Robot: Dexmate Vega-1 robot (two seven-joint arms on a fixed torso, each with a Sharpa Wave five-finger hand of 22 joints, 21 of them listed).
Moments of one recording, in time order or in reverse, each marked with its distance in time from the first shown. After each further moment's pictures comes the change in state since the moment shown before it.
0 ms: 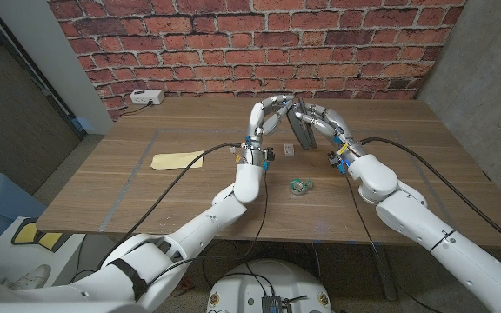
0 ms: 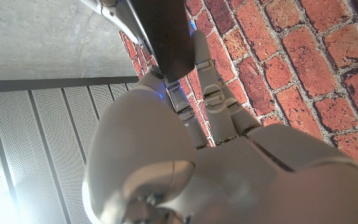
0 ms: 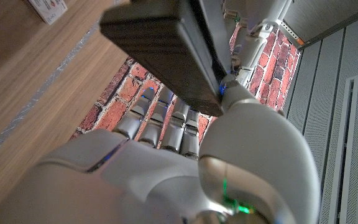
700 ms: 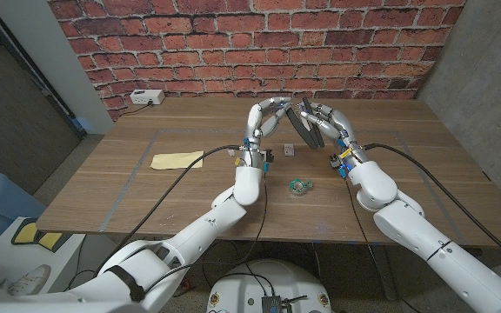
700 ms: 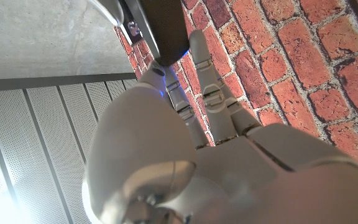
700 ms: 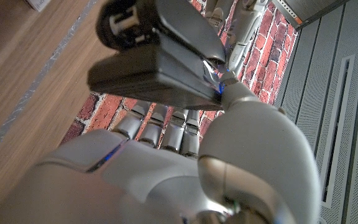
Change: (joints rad) left arm 0.034 0.011 -0.013 -0.057 0.018 0.024 0.028; left_hand 0.040 0.023 0.005 -0.008 0.008 0.000 0.000 -0.007 0.000 0.002 0.002 -0.001 0.008 0.119 -0.178 -0.007 0.007 0.000 0.000 0.004 0.000; right arm -0.042 0.040 0.021 0.015 -0.020 0.085 -0.048; right_hand 0.022 -0.022 0.056 0.024 -0.005 0.116 -0.049 0.011 0.023 0.011 0.010 0.012 -0.012 0.025 -0.004 0.015 0.017 0.005 -0.005 0.000 0.000
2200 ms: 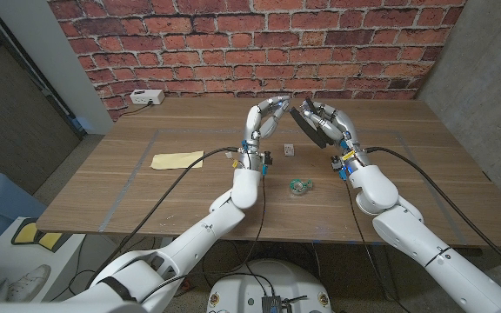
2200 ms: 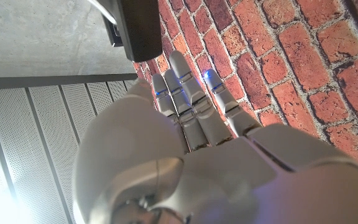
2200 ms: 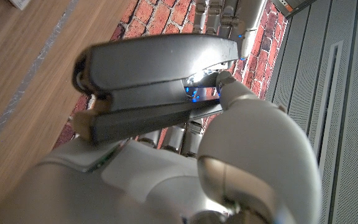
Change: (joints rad) left arm 0.048 0.026 -0.008 -0.084 -0.015 0.023 -0.045; left_hand -0.401 -0.060 -0.070 0.200 -0.054 -0.063 -0.043 -0.091 -0.014 -0.124 -0.024 -0.059 -0.042 -0.209 0.029 -0.162 -0.100 -0.117 0.005 -0.025 -0.010; right arm -0.034 0.036 0.025 0.009 0.006 0.063 0.003; right_hand 0.007 -0.007 0.003 0.003 -0.001 0.007 0.000 -0.015 0.024 0.005 0.005 0.016 -0.007 0.012 0.002 0.012 0.029 0.011 -0.011 0.000 0.000
